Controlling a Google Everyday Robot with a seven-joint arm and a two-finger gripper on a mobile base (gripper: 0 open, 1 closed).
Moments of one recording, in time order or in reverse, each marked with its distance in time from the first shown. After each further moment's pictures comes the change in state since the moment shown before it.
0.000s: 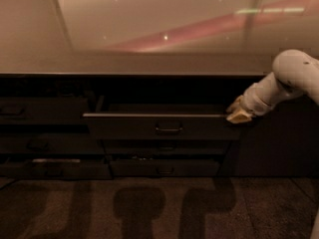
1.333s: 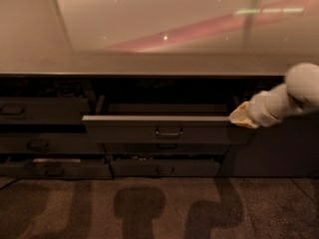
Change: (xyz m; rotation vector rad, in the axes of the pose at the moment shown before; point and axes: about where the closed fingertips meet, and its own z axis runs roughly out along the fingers) arm 0.007 0.032 -0.017 0.092 -0.039 -0.131
